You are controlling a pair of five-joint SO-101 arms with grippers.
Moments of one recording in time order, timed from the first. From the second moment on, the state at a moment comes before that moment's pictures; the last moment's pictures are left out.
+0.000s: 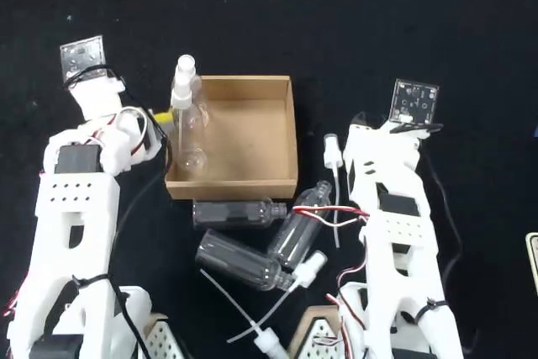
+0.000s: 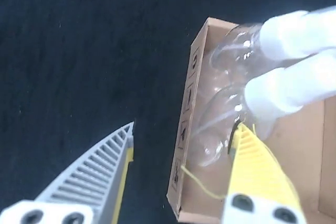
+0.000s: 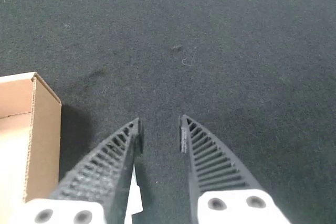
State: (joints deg) left arm -7.2 -35.7 40.5 51.6 8.9; right arm 8.5 -39.3 71.6 8.3 -3.1
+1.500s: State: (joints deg) left arm -2.3 -35.2 47.3 51.8 6.1; right arm 8.5 -39.3 71.6 8.3 -3.1
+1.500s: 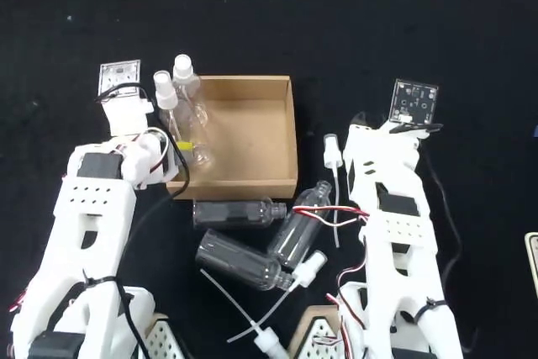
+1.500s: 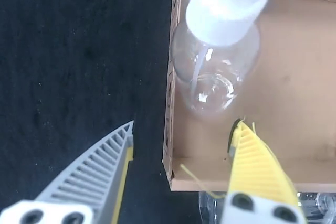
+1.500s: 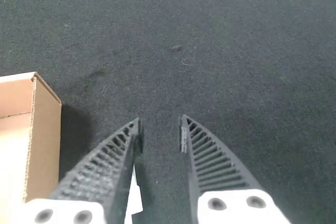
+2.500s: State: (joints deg) left arm -1.2 -35.0 48.3 44.5 6.1; right arm 8.5 -39.3 71.6 8.3 -3.1
